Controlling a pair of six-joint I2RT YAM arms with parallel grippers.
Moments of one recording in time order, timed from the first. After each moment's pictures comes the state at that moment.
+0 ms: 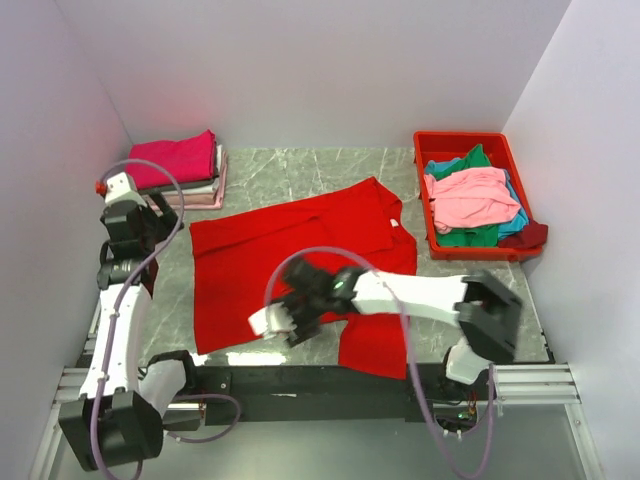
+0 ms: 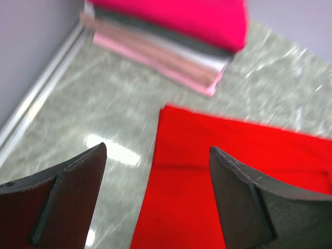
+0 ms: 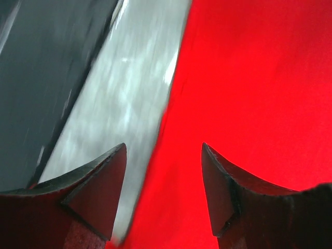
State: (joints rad) left arm 0.18 0.94 0.81 -0.24 -0.11 -0.31; right arm 1.12 1.61 1.09 -0.48 -0.39 -0.90
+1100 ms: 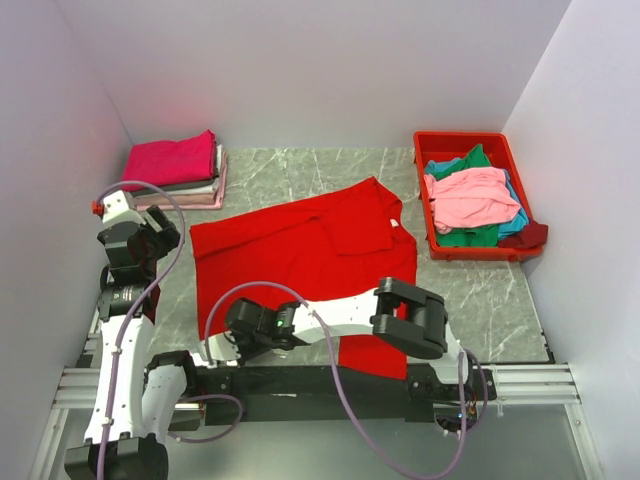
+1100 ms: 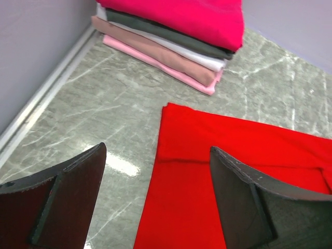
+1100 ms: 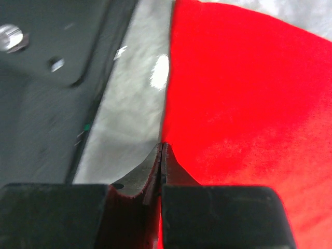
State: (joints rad) left arm 0.16 0.73 0.71 -0.31 -0.17 -0.33; right arm 1.37 2.06 1.36 -0.18 -0.13 -0.66
